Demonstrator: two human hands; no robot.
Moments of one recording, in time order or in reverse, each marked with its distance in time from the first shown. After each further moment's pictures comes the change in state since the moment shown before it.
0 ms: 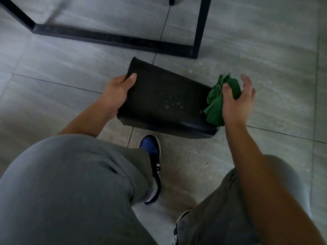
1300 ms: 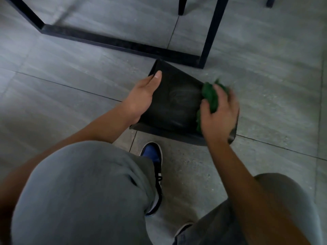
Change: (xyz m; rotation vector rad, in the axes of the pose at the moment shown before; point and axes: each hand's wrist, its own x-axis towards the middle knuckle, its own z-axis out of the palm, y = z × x) left_hand 0.002 0.027 0.034 -0.170 -0.146 0.072; right_hand -0.047 -0.040 0.045 -0.228 -0.005 -0.313
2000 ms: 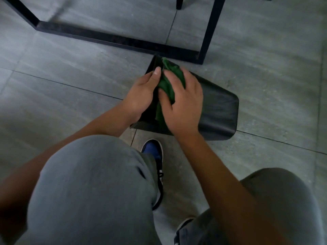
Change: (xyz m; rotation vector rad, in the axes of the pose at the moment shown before) left_hand -0.006 0.000 0.007 -0.035 -0.003 0.046; right_hand -0.019 -0.076 0.031 -0.010 -0.100 -0.397
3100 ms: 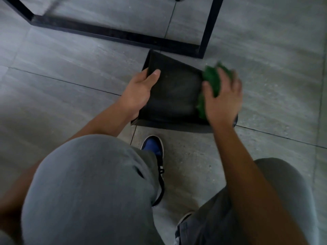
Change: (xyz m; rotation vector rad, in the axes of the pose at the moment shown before) left_hand -0.001 -0.001 -0.007 -0.003 0.039 -0.062; right_hand 0.005 0.088 -0.032 -0.151 -0.097 0.440
